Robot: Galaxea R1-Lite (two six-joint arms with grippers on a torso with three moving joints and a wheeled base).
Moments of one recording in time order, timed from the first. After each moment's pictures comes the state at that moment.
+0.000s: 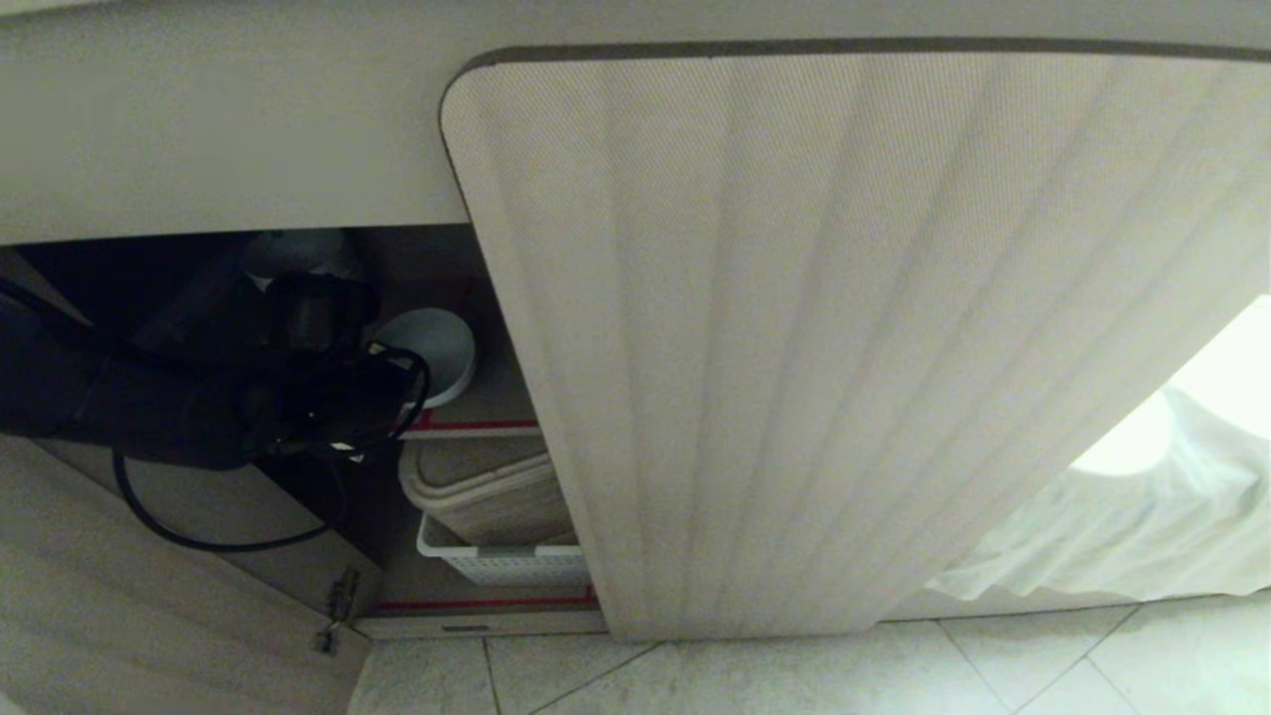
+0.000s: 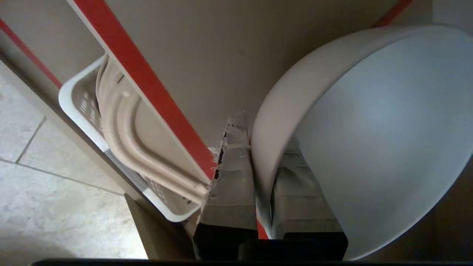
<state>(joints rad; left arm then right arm) -0.15 1.89 -1.04 -0.25 0.23 -1.24 0.00 0.00 0.00 0.00 0.00 0.00</state>
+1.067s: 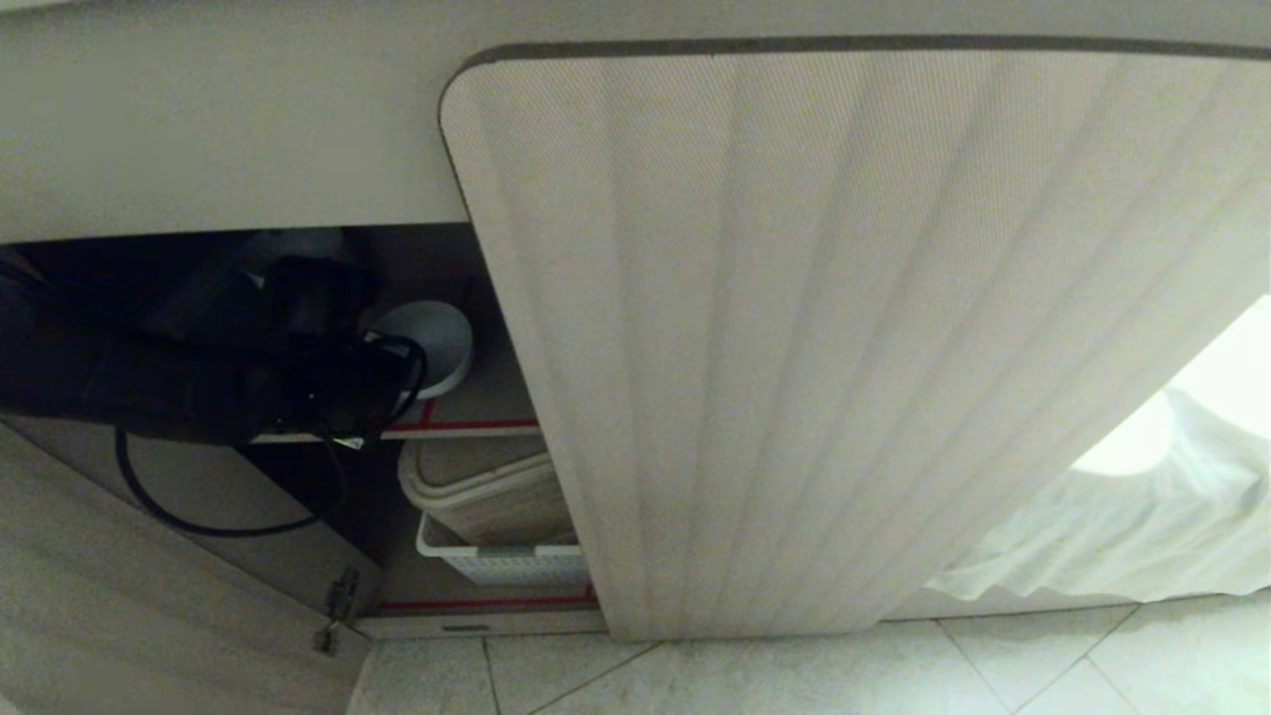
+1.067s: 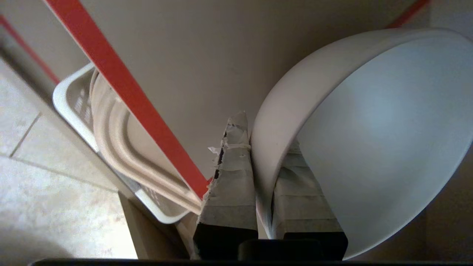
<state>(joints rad) -0.14 1.91 -1.13 -0.17 0.22 -1.27 0.00 0.00 0.00 0.00 0.00 0.00</state>
